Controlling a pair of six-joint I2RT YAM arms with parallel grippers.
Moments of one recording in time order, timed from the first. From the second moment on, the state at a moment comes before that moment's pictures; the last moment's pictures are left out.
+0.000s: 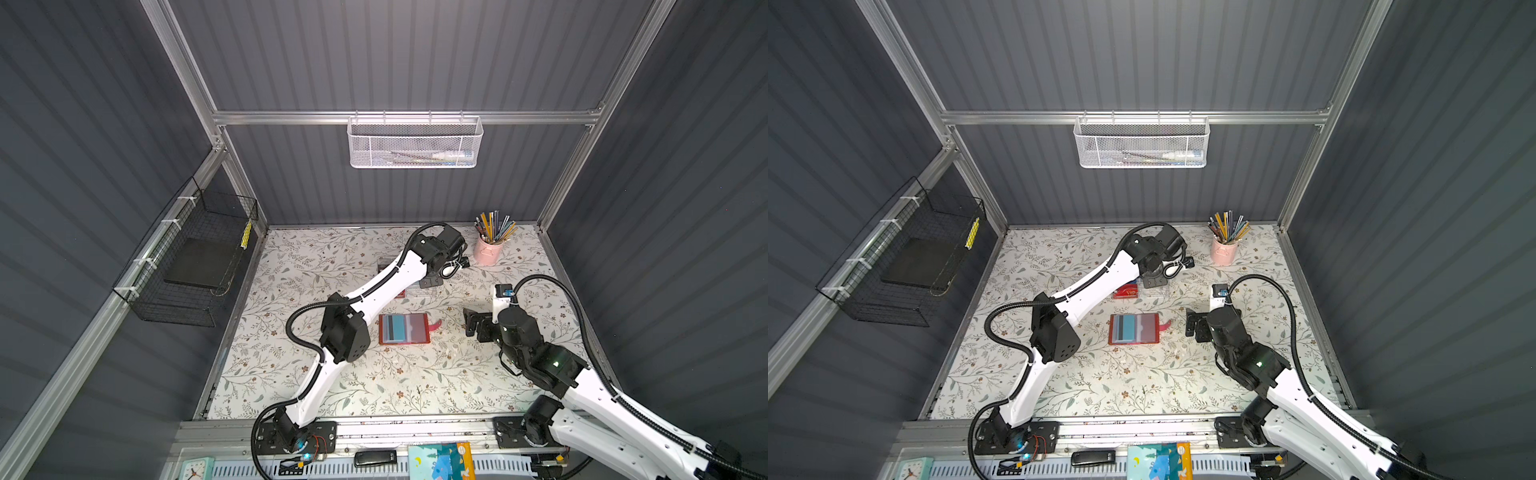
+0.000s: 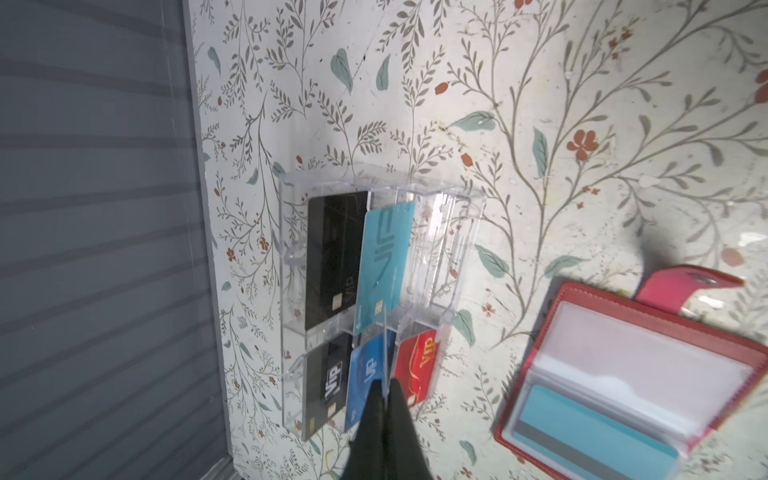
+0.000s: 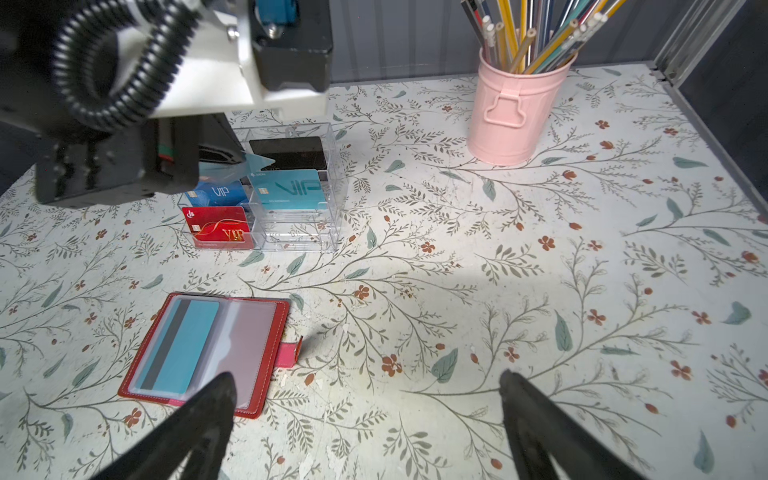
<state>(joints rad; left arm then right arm) -0.86 2.35 2.42 -1.21 -0.33 0.69 0.68 0.74 0.55 -0.35 0.41 0.39</state>
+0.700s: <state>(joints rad) -0.85 2.41 2.47 -1.18 -0.32 0.80 0.59 0.73 0.49 -0.32 0.28 0.42</state>
